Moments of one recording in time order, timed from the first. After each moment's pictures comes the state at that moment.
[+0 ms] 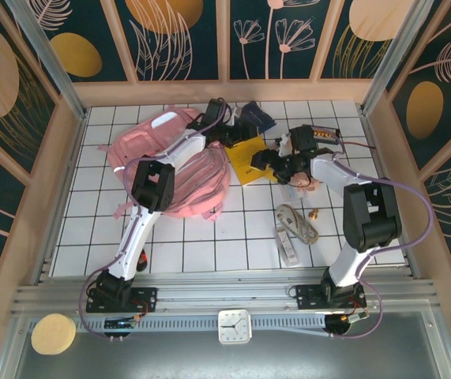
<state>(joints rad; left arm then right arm) -0.48 2.63 2.32 -0.38 0.58 -0.67 0.26 1.71 1.12 -0.38 -0.65 0.62</state>
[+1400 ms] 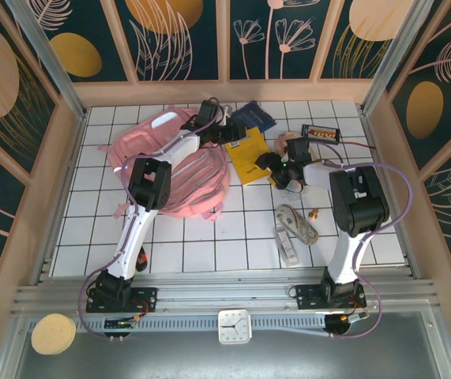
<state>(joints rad) -0.44 2.63 2.24 -0.30 0.49 -0.58 0.26 1.89 1.03 -0.01 -0.45 0.94</state>
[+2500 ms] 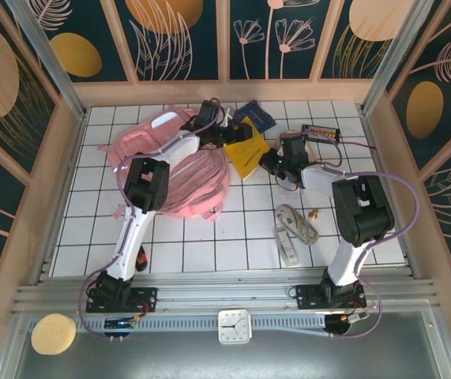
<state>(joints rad) -0.46 2.52 2.12 -0.29 0.54 -0.60 0.33 1.78 1.01 0.08 -0.29 0.81</state>
